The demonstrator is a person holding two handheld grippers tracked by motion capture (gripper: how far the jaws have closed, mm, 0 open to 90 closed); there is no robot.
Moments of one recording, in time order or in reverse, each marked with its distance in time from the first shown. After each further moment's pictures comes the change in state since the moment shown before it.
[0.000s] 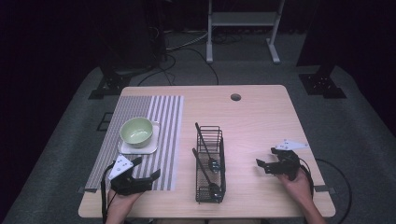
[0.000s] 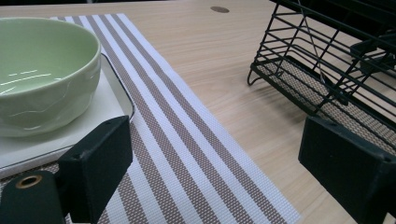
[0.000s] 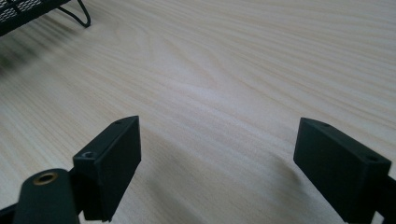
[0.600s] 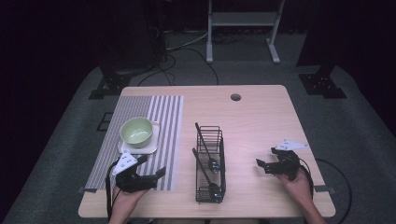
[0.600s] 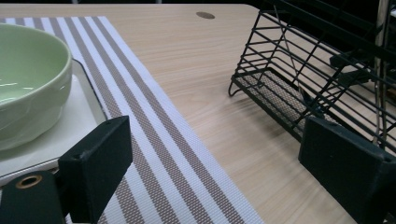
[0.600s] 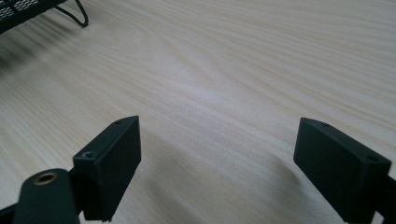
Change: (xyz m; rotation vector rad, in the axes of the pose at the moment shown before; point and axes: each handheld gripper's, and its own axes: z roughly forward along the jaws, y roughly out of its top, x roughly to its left) left arm -0.009 0.013 0.008 -0.003 -0.055 -0.034; right arm 0.001 0.000 0.000 -0.001 -0.011 -0.005
